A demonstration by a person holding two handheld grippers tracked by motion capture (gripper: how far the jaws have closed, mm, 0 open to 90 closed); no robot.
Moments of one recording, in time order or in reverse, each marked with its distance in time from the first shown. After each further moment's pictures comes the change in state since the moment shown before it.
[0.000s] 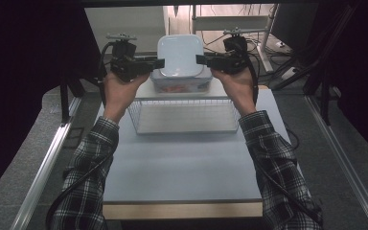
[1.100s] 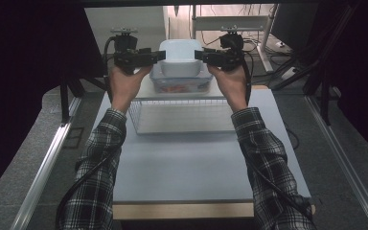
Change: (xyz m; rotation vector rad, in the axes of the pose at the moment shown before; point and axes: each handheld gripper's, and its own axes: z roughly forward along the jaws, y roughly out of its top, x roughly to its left) left arm 0.017 0.010 0.020 -0.056 0.114 -0.046; right arm -0.005 0.003 0.017 -0.036 -0.082 0.047
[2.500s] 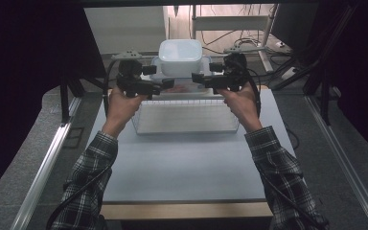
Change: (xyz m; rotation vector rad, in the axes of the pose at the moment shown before) left arm -0.029 -0.048 -0.020 0.011 -0.240 0.185; right arm 0.004 -0.040 -0.023 0.012 0.170 -0.104
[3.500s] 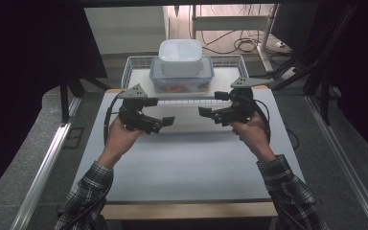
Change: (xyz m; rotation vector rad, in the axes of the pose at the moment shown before) left arm -0.031 -0.071 -0.004 0.122 -0.048 0.041; right arm 0.015 -0.068 -0.030 0.050 0.091 -0.036
